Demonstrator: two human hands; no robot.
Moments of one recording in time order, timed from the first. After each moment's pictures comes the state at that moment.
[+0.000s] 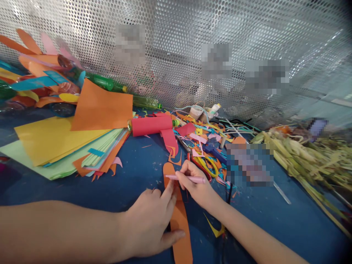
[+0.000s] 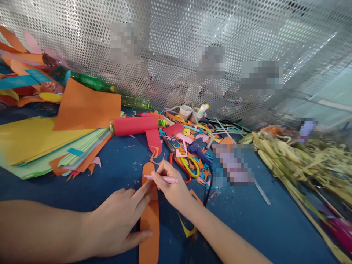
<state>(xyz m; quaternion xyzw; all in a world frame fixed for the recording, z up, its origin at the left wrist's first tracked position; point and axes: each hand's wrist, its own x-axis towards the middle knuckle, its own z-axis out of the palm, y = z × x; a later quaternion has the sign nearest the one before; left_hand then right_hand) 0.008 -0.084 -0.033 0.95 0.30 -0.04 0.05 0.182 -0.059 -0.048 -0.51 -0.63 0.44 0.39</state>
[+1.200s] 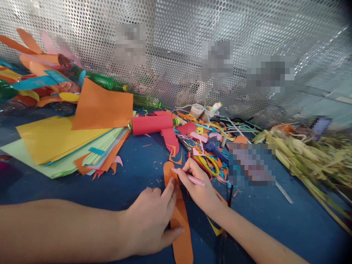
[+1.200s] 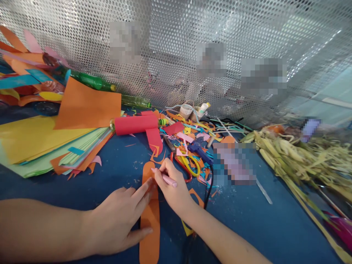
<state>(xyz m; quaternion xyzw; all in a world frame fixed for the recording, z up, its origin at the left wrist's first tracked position) 0.008 -0.085 -0.035 0.95 0.30 -0.03 0.05 0.177 -0.064 -0.050 -0.56 -0.65 0.32 0.41</state>
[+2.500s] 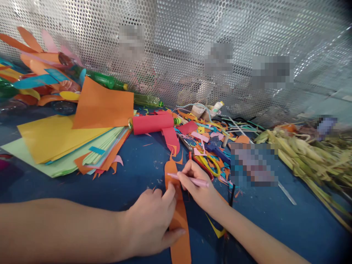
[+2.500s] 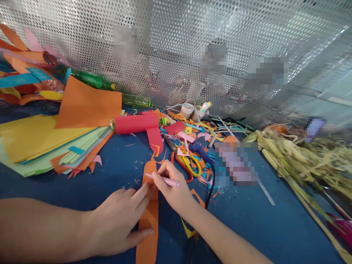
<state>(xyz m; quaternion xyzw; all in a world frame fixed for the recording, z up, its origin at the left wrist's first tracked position) 0.008 -0.086 -0.035 0.95 0.30 -0.03 0.05 0.179 -0.067 -0.043 -0.52 -0.63 0.41 0.40</state>
